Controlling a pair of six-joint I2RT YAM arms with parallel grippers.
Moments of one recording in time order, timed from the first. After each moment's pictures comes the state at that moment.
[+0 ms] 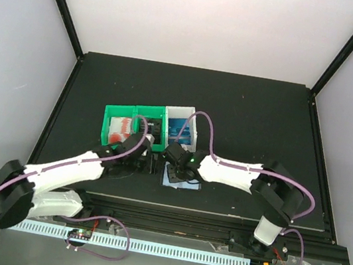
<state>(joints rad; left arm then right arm) -0.75 1.16 0.57 -0.33 0.08 -0.80 1.05 1.74 1.05 -0.53 0.12 0.67</state>
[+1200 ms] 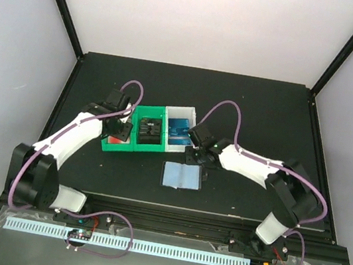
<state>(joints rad) -0.27 1.32 0.97 -0.75 -0.10 -0.05 0.80 1.63 0.99 -0.43 0.02 0.59</state>
